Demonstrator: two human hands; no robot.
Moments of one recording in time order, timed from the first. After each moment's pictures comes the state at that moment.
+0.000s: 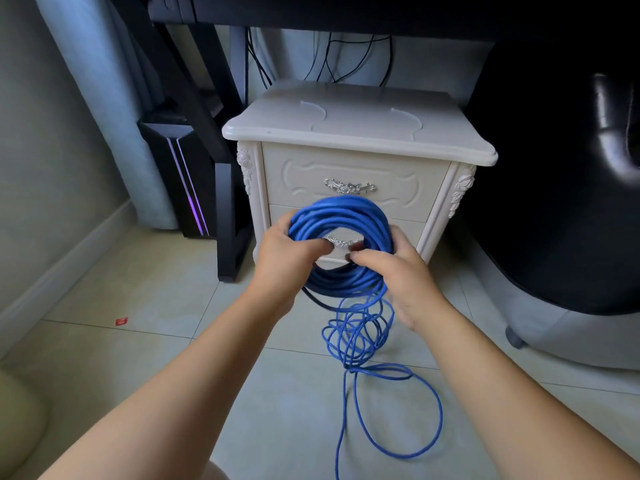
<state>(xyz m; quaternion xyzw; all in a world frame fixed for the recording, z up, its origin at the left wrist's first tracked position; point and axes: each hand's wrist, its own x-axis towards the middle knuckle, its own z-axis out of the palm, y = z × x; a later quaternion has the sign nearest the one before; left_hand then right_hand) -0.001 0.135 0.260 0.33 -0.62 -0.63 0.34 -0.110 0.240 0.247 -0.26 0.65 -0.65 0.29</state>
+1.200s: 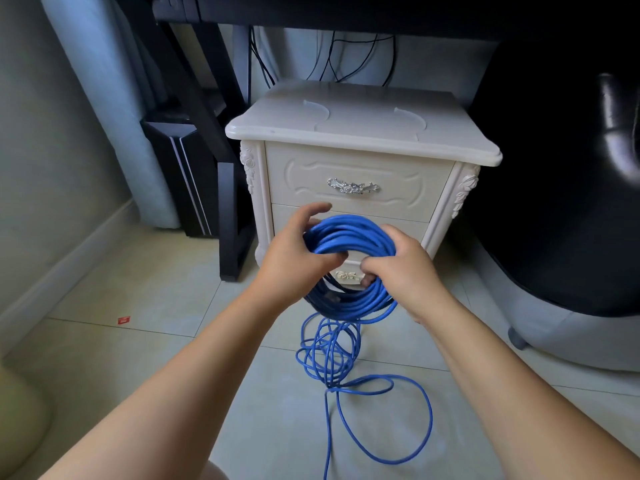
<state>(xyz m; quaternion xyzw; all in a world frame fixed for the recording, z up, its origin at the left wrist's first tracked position) 0.004 0.132 0.257 0.28 -0.77 -0.50 0.29 -0.111 0.239 0.259 -0.31 0.76 -0.52 0.24</state>
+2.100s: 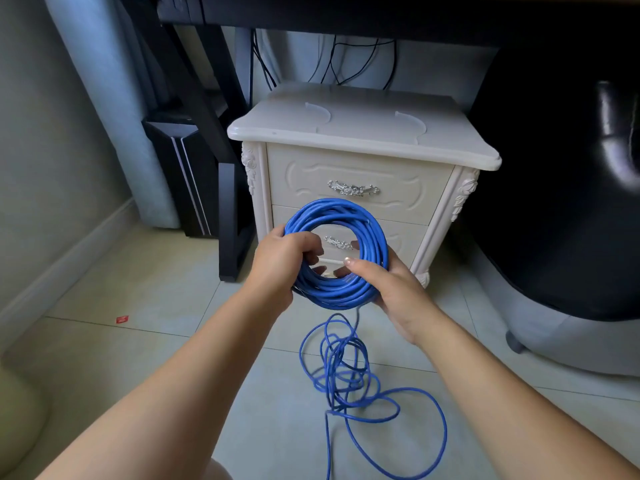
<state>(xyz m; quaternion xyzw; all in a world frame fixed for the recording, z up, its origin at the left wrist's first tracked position) 0.002 0.121 0.254 0.39 -0.51 -0.71 0.29 -0.105 0.245 0.235 -0.27 0.66 -0.60 0.37</state>
